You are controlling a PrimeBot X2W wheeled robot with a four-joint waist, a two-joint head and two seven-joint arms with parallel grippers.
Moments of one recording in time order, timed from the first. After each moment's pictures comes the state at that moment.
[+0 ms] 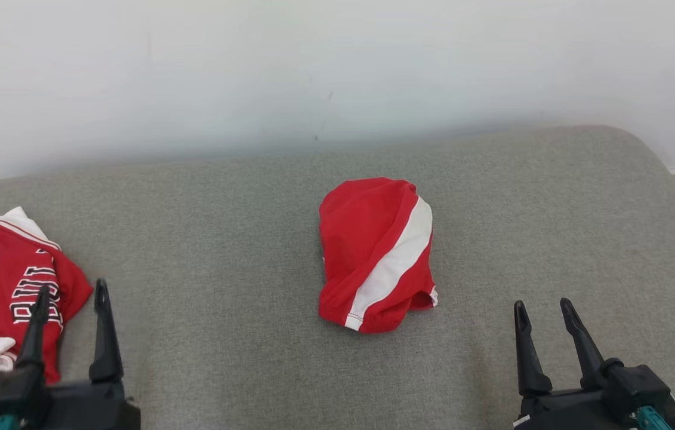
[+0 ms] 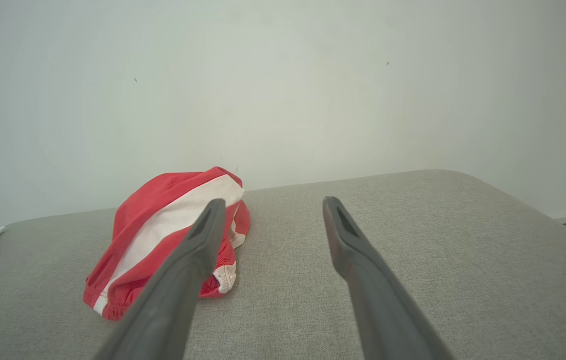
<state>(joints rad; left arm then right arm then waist) -0.12 0.29 -0.08 0.10 -0.31 0.08 -0.26 -0.01 -0.05 -0.05 0.13 0.12 0.13 -0.26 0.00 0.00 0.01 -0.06</state>
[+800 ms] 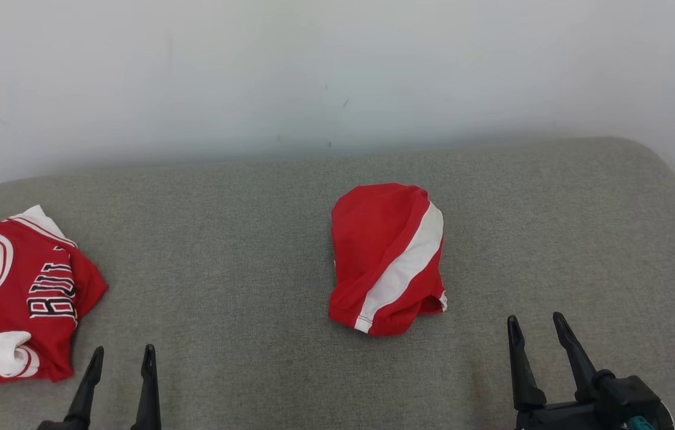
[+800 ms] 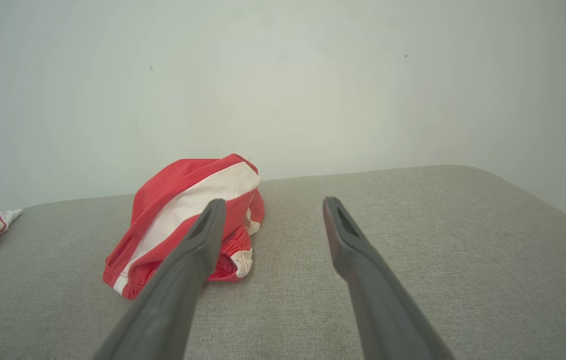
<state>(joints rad) 0.04 0.15 0.01 0.12 -0.21 -0.10 -0.26 0.02 -0.05 -0.04 0.14 0.11 0.13 -0.26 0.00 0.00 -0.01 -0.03</state>
